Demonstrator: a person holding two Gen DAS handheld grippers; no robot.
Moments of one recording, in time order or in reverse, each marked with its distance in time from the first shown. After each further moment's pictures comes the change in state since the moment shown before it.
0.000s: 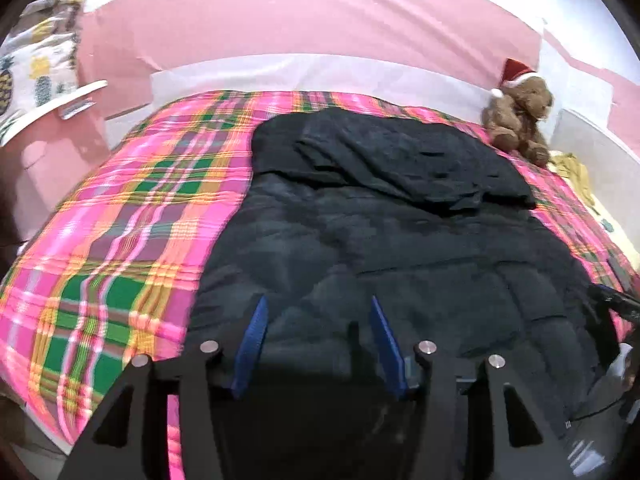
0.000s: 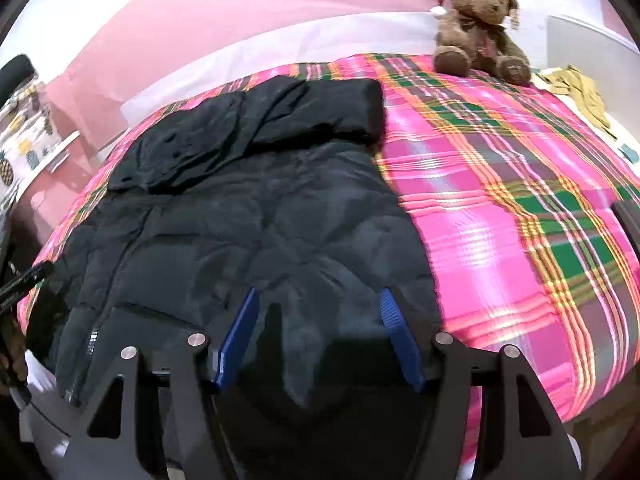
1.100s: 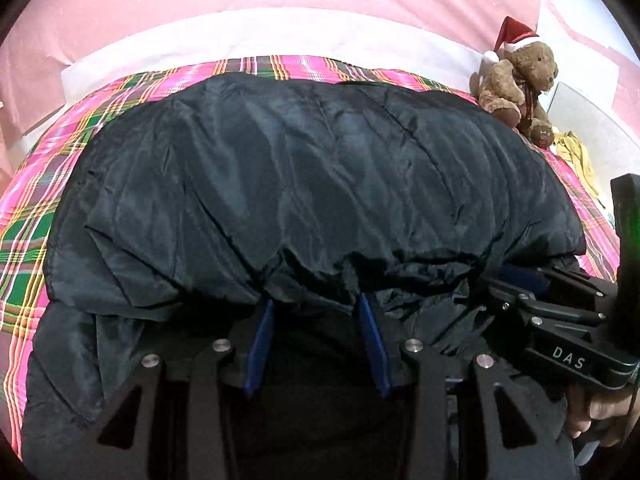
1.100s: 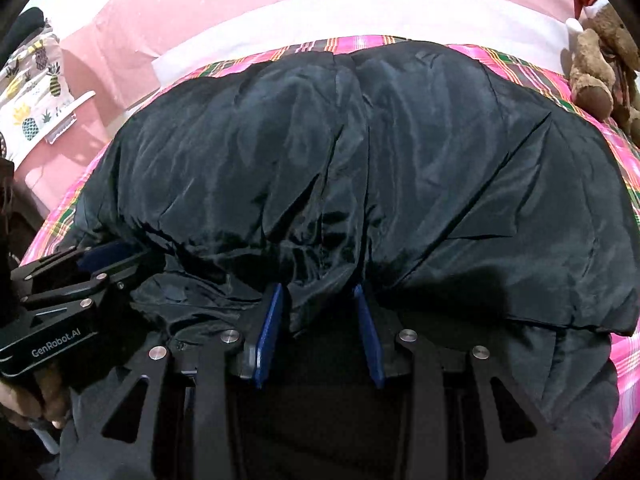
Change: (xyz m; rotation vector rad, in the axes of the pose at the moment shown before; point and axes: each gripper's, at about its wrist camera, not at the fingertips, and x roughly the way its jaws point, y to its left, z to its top) left arm 0.194 -0.094 0.102 0.082 0.134 -0.135; right arm 0.204 0.112 0.126 -0.190 0.120 0.174
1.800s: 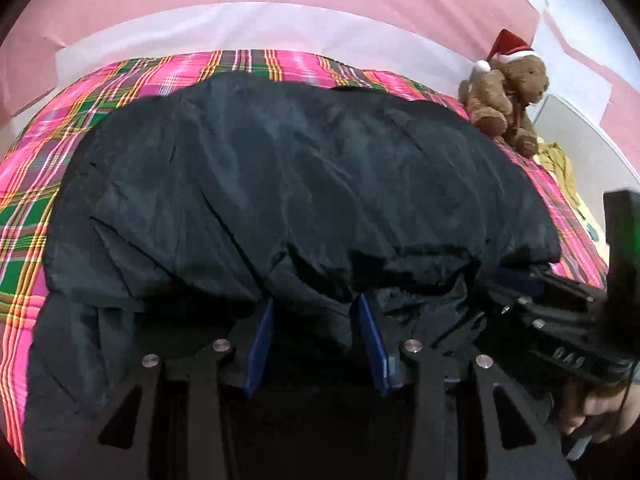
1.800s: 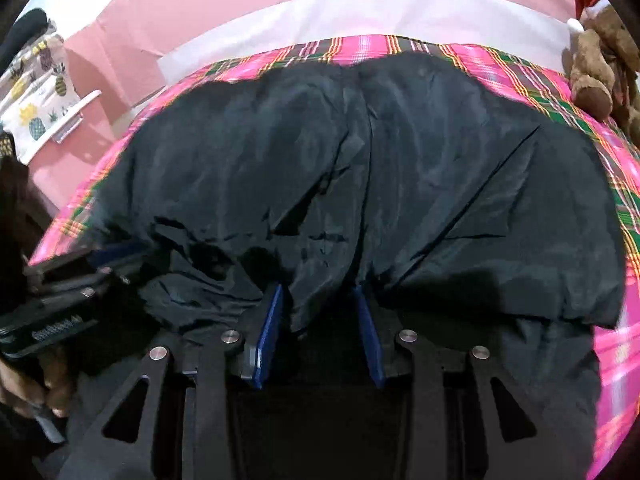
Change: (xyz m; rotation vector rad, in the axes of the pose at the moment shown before) left arm -0.007 0.013 0.004 -0.035 0.025 -0.079; right arm -0.008 0.007 0.002 -0.027 0.006 -0.015
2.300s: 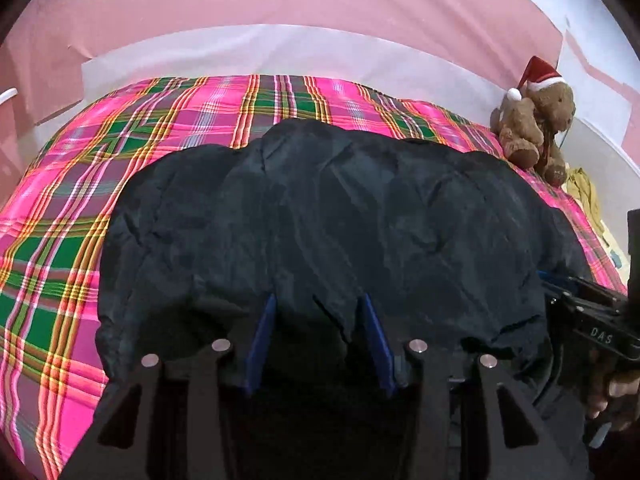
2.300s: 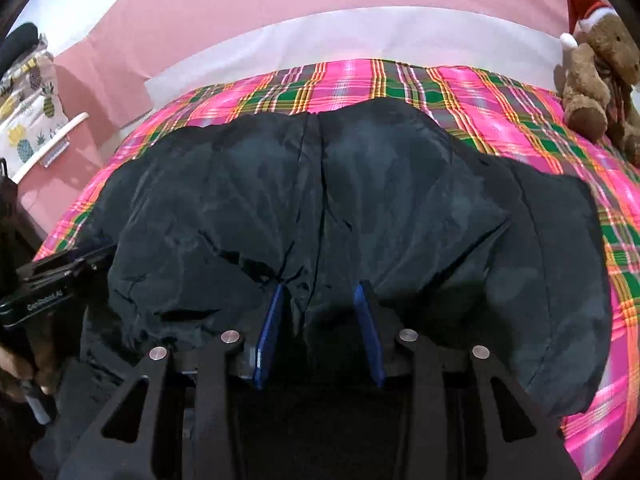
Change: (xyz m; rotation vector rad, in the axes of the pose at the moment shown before) left arm -0.001 0.048 0.035 -0.025 -0.081 0.080; right arm -0.012 -0.023 0.042 0.016 -0.050 -0.041
